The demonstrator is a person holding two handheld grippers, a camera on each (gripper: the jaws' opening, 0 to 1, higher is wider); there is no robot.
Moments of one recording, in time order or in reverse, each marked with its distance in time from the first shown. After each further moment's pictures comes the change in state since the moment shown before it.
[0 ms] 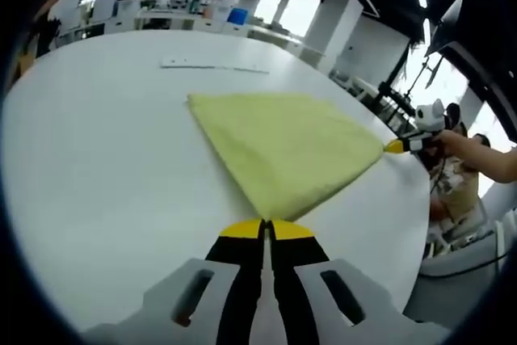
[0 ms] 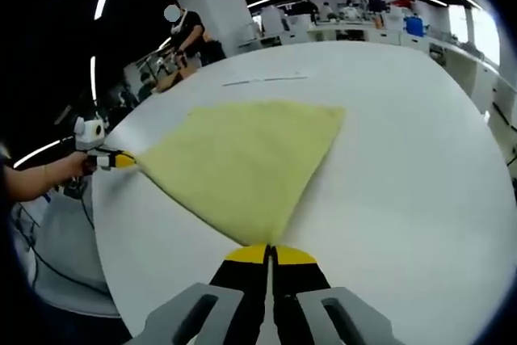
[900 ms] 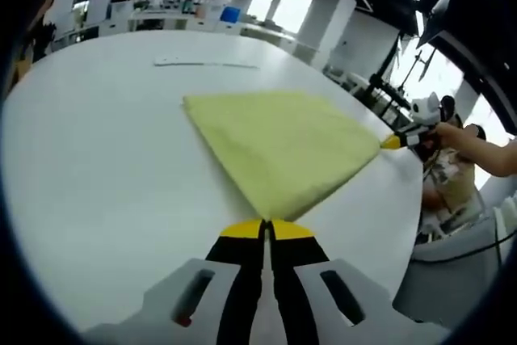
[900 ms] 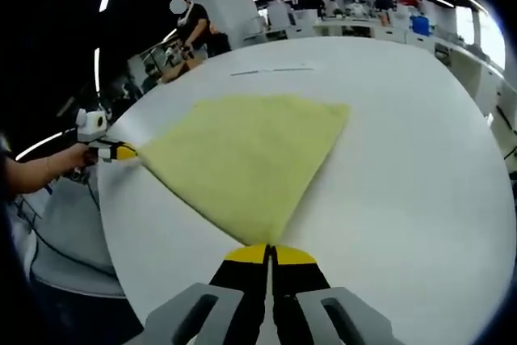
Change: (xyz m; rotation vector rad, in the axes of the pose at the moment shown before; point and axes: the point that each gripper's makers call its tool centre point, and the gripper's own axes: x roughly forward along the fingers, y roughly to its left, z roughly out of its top) left arm -0.017 -0.020 -0.022 0.027 0.014 -0.022; right arm -0.018 0.012 -0.028 -0.022 0.037 0.011
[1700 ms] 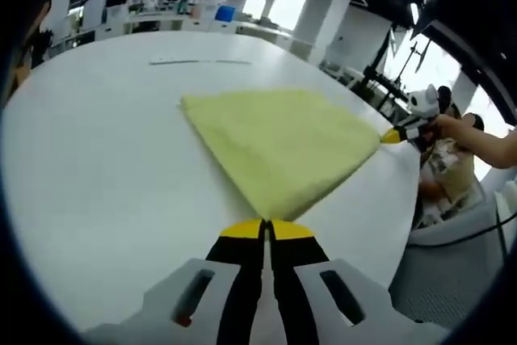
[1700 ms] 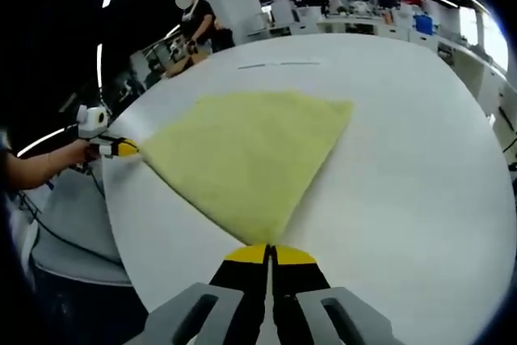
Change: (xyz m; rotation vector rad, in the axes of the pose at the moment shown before) left arm -0.012 -0.003 -0.017 0.032 0.017 0.001; right arm -0.009 0.013 -0.018 -0.010 0.022 0.012
